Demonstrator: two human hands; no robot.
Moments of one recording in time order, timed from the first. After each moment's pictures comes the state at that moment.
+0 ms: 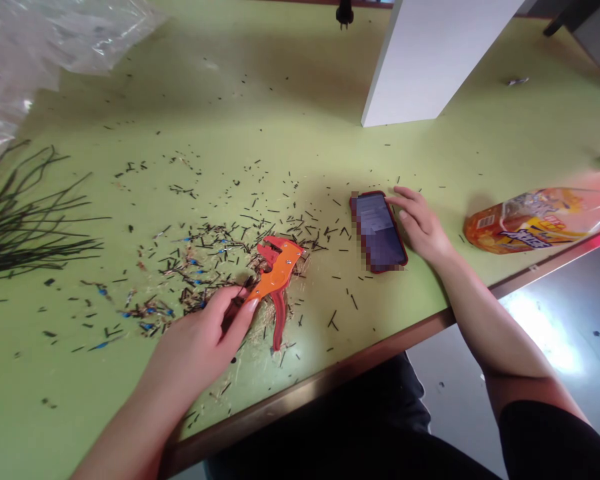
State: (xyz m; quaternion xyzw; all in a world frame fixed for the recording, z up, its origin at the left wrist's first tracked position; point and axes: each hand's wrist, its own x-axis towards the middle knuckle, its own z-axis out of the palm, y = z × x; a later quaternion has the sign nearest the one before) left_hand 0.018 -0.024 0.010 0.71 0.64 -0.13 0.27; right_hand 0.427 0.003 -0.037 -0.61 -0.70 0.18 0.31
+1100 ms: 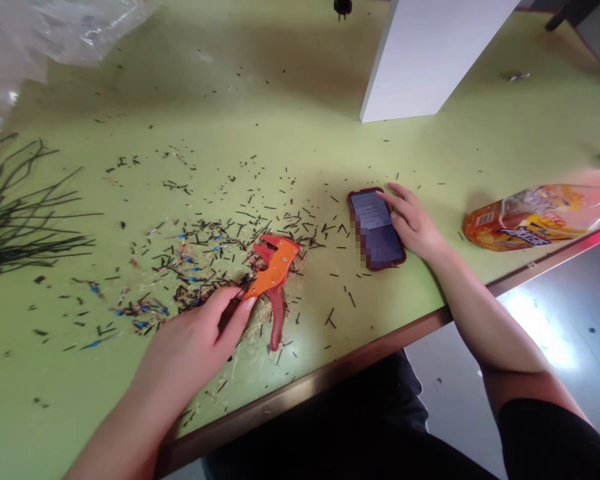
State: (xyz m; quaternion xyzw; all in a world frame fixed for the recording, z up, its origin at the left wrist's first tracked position) left_hand 0.021 -0.025 0.012 0.73 0.62 -0.18 0.22; right_hand 0.423 0.008 -0.042 -0.62 -0.71 0.19 0.26
